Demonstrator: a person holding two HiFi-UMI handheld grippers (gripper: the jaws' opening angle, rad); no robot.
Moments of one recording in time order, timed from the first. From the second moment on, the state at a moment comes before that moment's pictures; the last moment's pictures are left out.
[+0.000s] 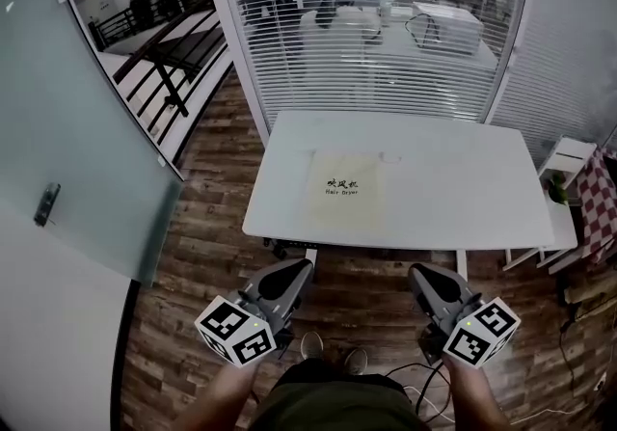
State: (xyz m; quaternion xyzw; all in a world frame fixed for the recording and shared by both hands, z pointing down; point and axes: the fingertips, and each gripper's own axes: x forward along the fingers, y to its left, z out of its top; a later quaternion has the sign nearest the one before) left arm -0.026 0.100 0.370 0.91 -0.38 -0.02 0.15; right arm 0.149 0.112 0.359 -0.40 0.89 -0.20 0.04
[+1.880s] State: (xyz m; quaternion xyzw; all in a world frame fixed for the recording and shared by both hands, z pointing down) left arm -0.144 -0.197 0.450 0.90 -0.37 0.01 0.23; right arm 0.064 -0.171 0.425 -0.46 0.85 -0.26 -0.01
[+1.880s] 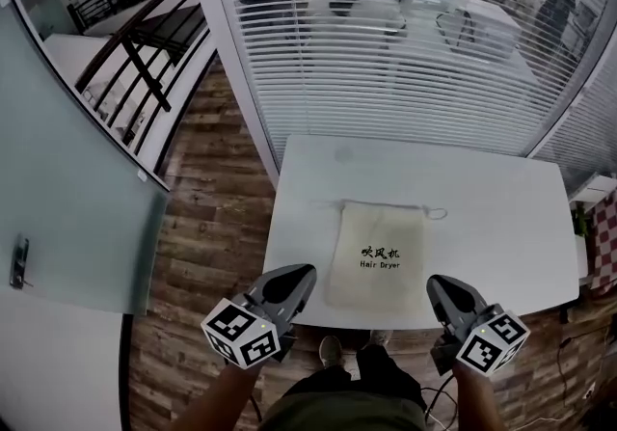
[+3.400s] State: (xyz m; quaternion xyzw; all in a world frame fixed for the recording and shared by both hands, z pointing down) left arm -0.162 -0.413 0.665 0.81 -0.47 0.30 0.21; right arm 0.231 -0.385 0.641 -0.49 0.80 -0.29 -0.22
